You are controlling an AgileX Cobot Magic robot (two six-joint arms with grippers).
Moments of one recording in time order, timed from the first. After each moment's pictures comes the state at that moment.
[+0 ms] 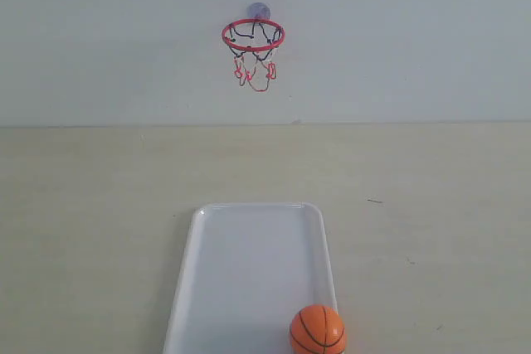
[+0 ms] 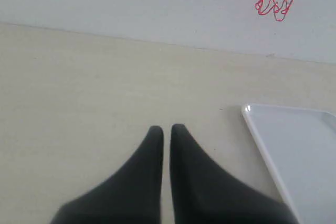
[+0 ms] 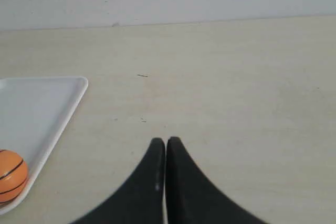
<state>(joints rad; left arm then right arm) -0.02 0.00 0.00 -0.22 0.30 0.04 0.14 0.00 0.00 0.11 0.35 0.00</state>
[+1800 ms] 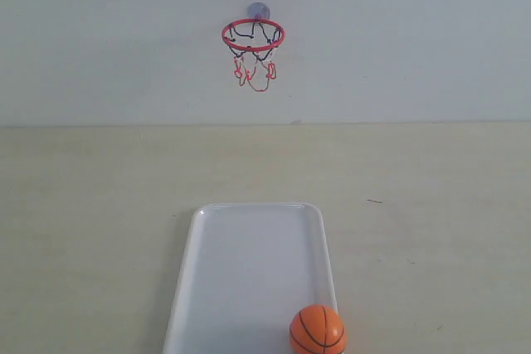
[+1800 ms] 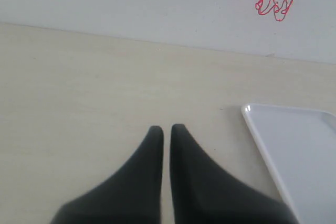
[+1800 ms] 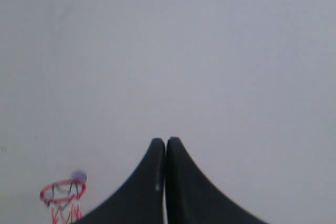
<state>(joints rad) -0.02 0.00 0.00 -0.22 0.30 0.04 0.14 0.14 -0.30 0.15 -0.16 -0.10</state>
